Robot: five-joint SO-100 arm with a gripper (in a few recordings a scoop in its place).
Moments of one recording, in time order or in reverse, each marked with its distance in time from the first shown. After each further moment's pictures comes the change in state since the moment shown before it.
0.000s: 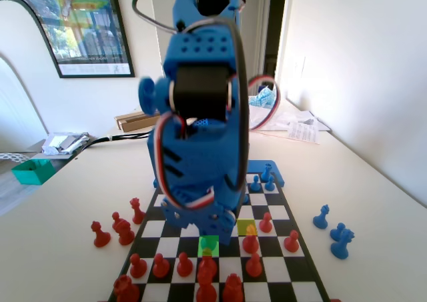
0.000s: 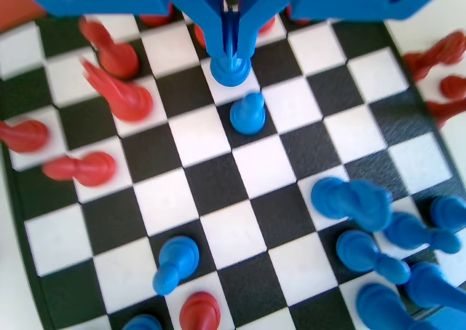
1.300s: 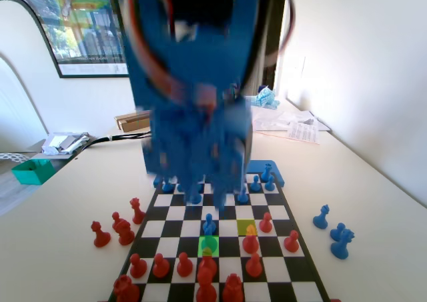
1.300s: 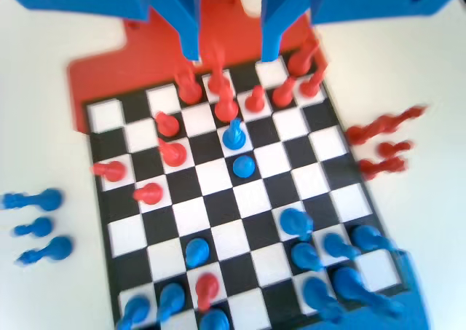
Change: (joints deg) arm -0.3 12.6 -11.7 18.5 -4.5
